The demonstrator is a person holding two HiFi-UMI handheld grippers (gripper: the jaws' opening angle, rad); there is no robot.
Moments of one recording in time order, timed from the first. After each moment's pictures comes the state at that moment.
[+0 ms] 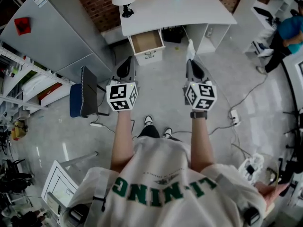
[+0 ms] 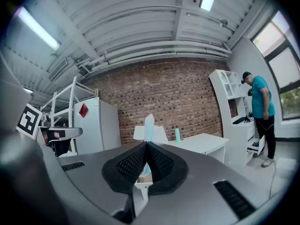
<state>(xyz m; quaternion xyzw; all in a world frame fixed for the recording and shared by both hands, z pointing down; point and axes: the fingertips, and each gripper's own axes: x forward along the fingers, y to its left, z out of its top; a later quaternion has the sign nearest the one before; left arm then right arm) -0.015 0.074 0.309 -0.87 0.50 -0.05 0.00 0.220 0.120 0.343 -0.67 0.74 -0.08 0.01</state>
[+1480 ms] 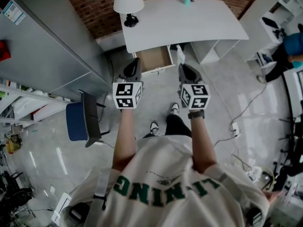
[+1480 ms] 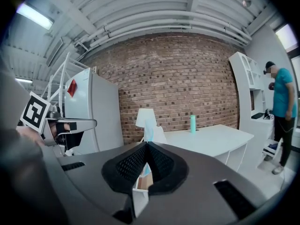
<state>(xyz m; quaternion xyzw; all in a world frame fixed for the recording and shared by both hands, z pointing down) -0.052 -0.188 0.386 -0.89 0.45 -0.08 -0.04 0.126 -0.140 0.421 -0.64 0.76 -0.11 -0.08</state>
